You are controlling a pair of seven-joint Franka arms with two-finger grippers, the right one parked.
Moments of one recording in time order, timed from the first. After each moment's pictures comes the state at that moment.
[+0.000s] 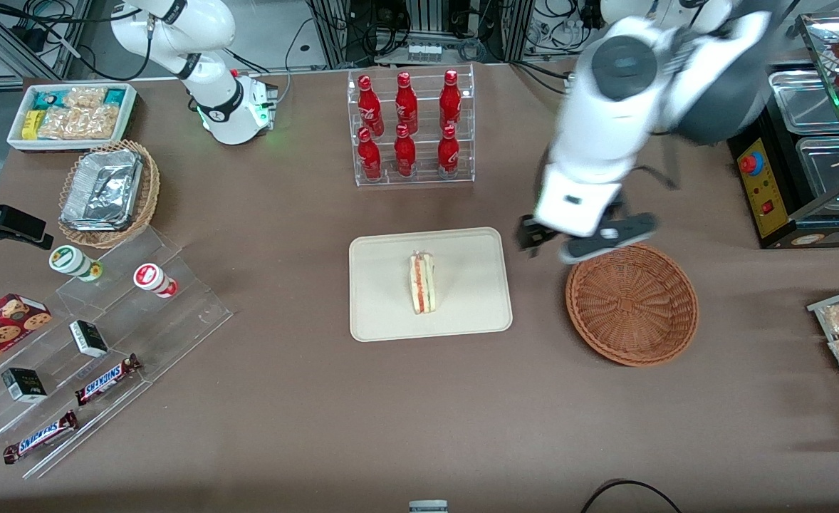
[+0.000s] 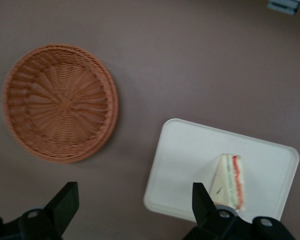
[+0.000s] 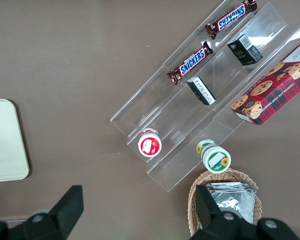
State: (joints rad) arm -0.25 0.16 -0.25 -1.55 0.10 1.73 -0.80
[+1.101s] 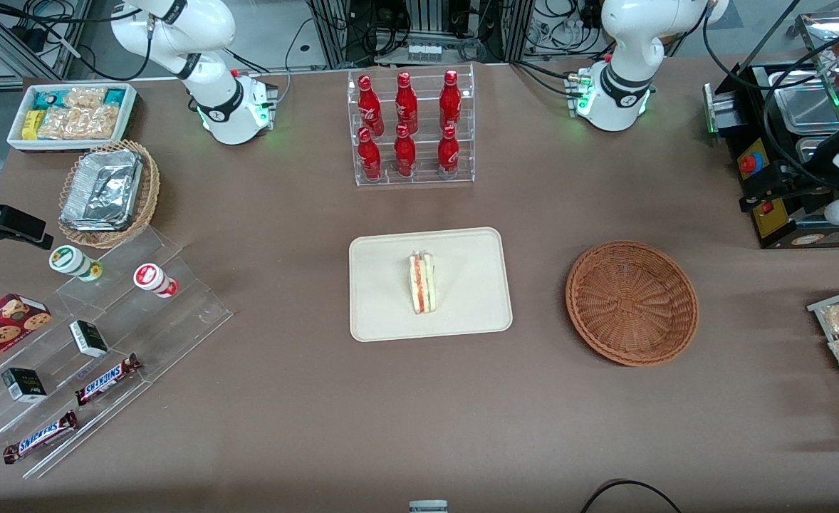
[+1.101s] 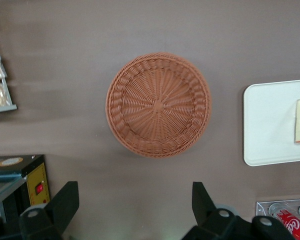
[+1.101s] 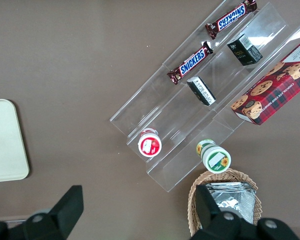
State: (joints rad) arm 0.10 -0.02 -0.11 -1.58 -0.04 1.56 0.04
